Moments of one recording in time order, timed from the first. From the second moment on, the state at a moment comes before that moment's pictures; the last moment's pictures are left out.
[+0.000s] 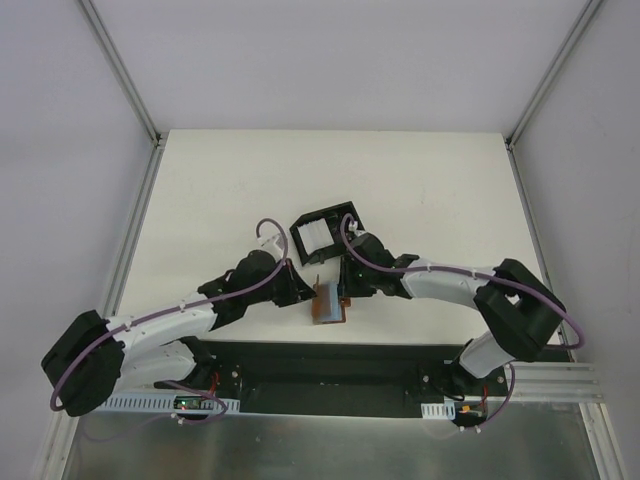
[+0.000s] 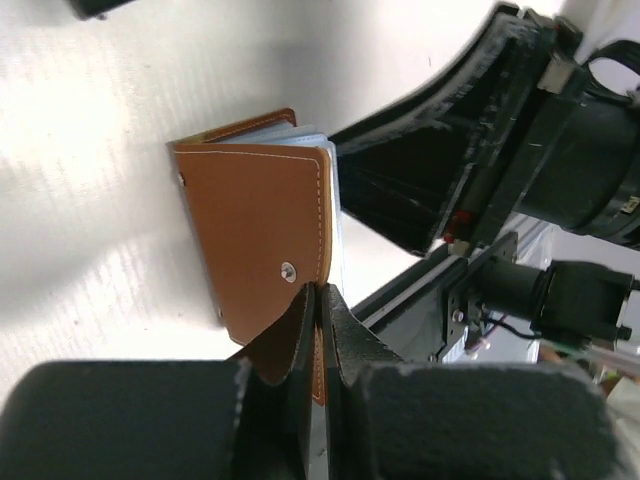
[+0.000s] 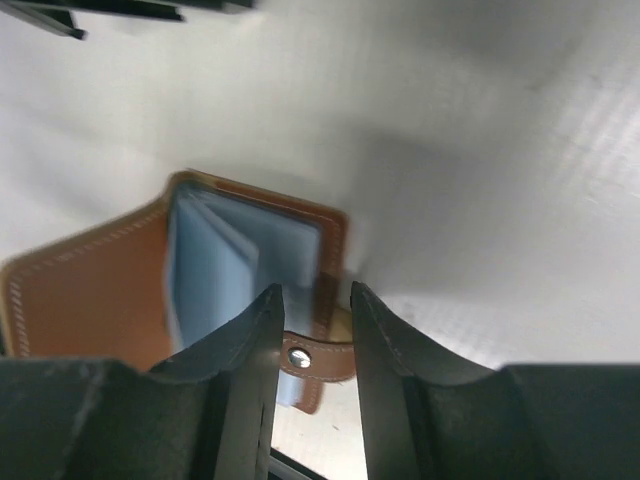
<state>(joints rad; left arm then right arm) -0.80 1.09 0.44 0.03 0.17 -0.98 0.86 1.57 0.77 -0.16 -0.05 0.72</state>
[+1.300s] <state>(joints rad) -0.80 0.86 0.13 -0.02 -0.13 -1.28 0.89 1.53 0.77 -0.13 -0.18 0.78</state>
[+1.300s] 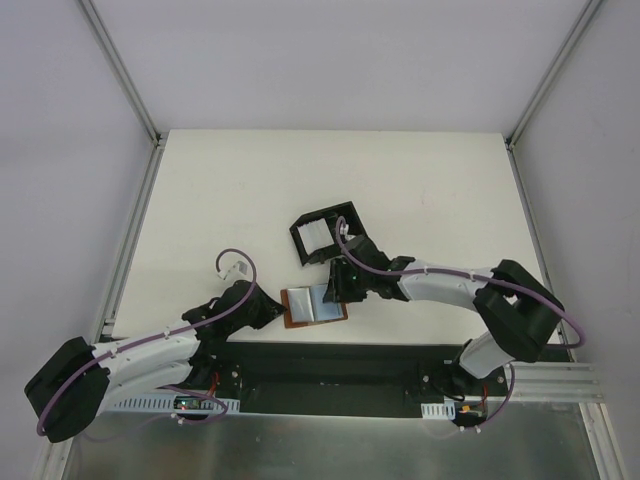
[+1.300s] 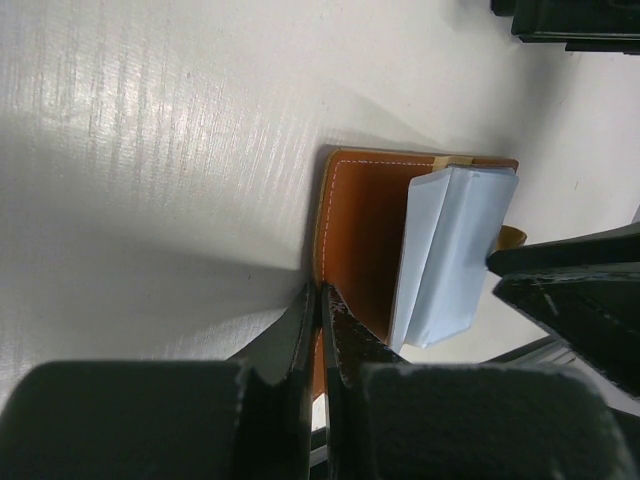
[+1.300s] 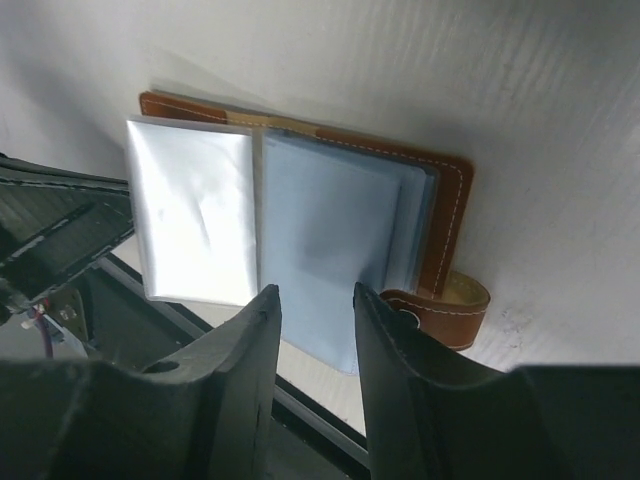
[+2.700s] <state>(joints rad) -0.80 1.01 0.16 0.10 -0.13 -1.30 0.89 1.53 0.81 -0.22 -0.11 0.71</state>
